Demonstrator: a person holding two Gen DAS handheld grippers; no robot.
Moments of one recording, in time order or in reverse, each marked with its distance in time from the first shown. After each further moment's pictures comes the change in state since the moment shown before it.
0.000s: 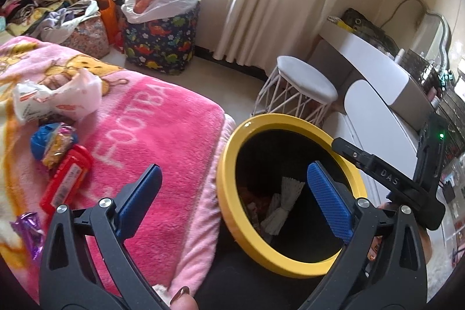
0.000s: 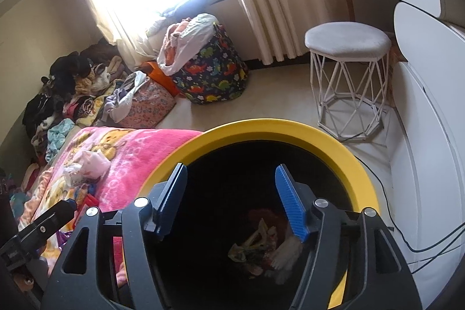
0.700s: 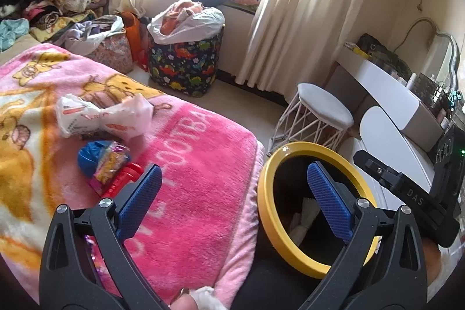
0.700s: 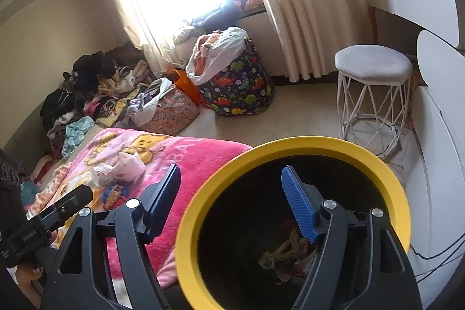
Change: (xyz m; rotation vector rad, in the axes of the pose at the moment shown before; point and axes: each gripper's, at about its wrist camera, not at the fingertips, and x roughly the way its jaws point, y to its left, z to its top) left arm -0.045 0.036 0.010 -0.035 -0.124 0.084; right arm -0.020 0.054 0.001 -0.076 -0.069 0.086
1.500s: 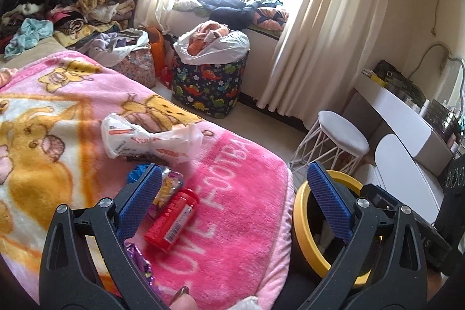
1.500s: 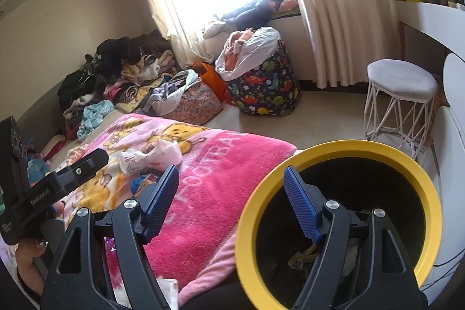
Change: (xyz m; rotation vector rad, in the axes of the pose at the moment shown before) left arm -0.029 0.053 0.018 -0.060 -0.105 0.073; right arm 0.009 0.071 -0.008 -0.112 0.020 0.082
